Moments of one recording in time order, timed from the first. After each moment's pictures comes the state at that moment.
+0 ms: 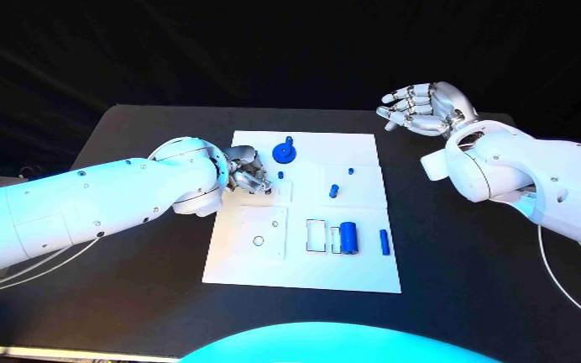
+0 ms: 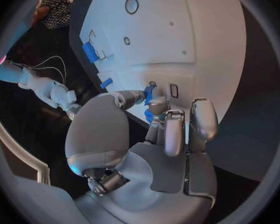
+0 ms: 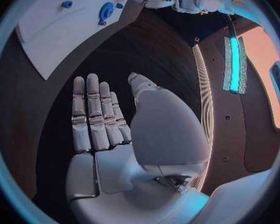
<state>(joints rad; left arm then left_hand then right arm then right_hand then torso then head) 1.17 -0.83 -0.04 1.57 -1.16 -0.05 -0.50 1.11 -0.24 0.82 0.24 0.28 0.84 0.06 0.87 0.70 1.25 -0.02 1.15 0.91 1.47 -0.07 1.54 1.31 0.09 1.28 0.04 1.44 1.17 1.27 -0.87 -0.10 1.48 -0.54 -0.56 0.18 1.38 -0.20 0.23 0.29 0.28 0.80 0.20 0.32 0.33 0.98 0.15 0.43 0.17 1.15 0.09 0.24 0.55 0.17 1.01 0.21 0.11 0.52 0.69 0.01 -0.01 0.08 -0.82</state>
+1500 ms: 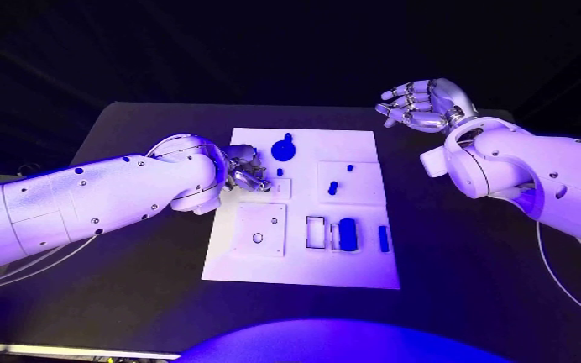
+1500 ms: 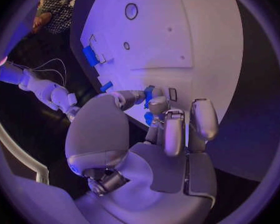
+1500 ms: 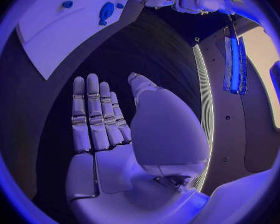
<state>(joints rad) 1.17 -0.83 -0.04 1.56 -1.16 -0.02 -0.50 1.11 -0.24 0.82 0.24 0.28 0.84 0.06 0.87 0.70 1.25 -0.02 1.15 0.90 1.46 -0.07 1.54 1.31 0.09 1.28 0.04 1.44 1.17 1.27 -0.87 -0.10 1.48 -0.54 -0.56 0.18 1.38 -0.20 0.23 0.29 0.28 0.80 0.20 0.32 0.33 0.98 0.15 0.44 0.17 1.15 0.09 0.23 0.55 0.17 1.01 0.21 0.11 0.52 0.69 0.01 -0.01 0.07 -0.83</state>
